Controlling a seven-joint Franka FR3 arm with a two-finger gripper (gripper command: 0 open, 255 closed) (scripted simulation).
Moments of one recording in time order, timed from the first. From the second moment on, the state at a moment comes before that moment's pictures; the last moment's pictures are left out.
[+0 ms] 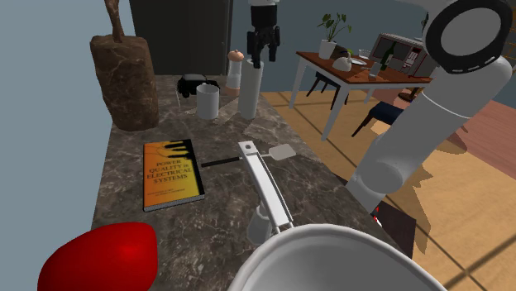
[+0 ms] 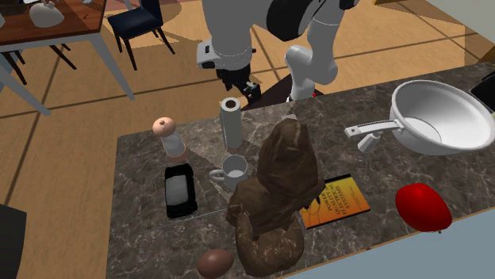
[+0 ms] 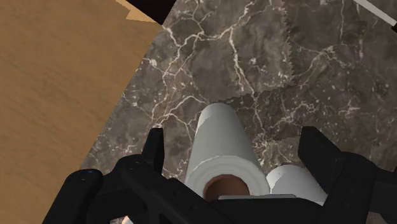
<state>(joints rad) 0.01 -0.15 0.08 -1.71 -0.06 1.38 0.03</state>
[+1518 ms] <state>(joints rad) 0.01 -0.11 0.08 -1.73 -0.07 1.45 0.05</state>
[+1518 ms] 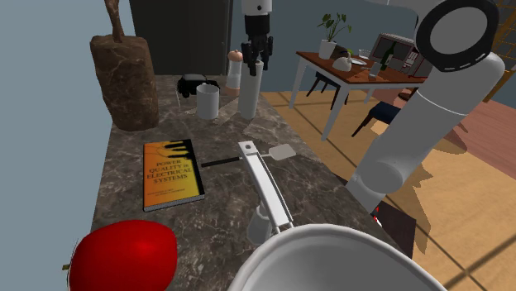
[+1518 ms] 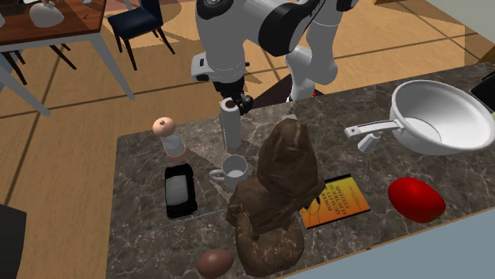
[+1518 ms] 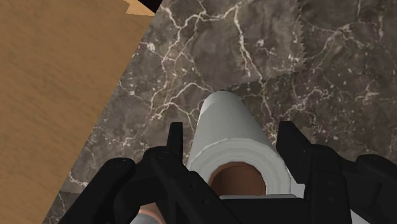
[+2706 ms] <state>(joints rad) 0.01 -0.04 0.09 -1.48 -0.08 1.26 0.04</state>
